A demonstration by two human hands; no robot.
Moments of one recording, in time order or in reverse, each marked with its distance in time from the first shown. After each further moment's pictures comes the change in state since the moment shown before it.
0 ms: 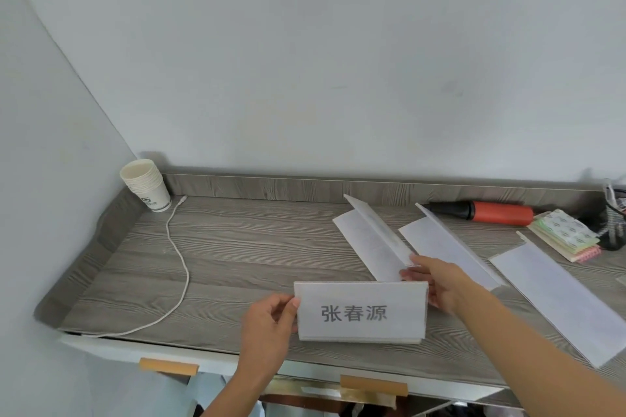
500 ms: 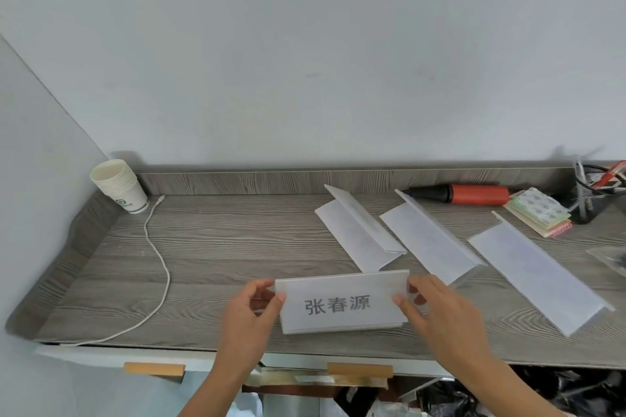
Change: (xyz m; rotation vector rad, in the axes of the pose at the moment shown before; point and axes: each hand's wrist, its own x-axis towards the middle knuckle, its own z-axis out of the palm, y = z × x) left_hand 0.000 0.007 -0.003 0.016 -0.026 -0.001; right_hand -0.089 0.075 -0.021 -1.119 0.418 -1.047
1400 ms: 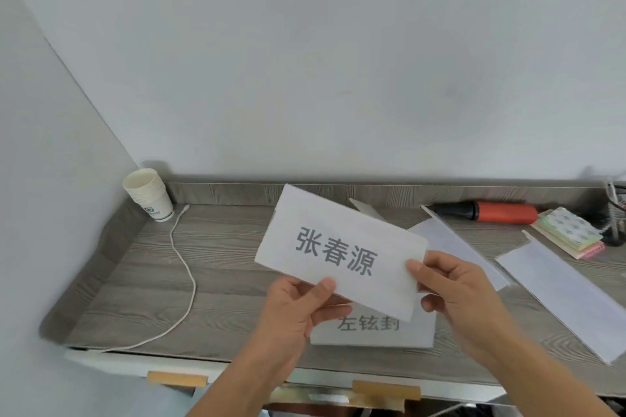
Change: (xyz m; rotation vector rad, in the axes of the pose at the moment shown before) left_hand -0.014 0.085 -0.017 -0.795 -0.304 -0.159; right_hand 0.043 -0.081 -0.051 1.238 -0.187 0.390
